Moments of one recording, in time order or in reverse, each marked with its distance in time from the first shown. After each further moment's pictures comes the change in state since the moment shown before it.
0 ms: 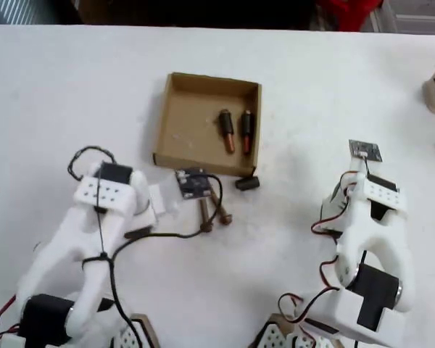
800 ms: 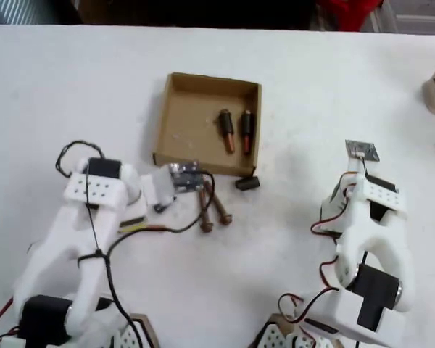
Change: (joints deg) left arm -3.3 0.0 -2.0 -3.6 -2.8; right arm 0.0 0.0 0.4 -0.1 2.9
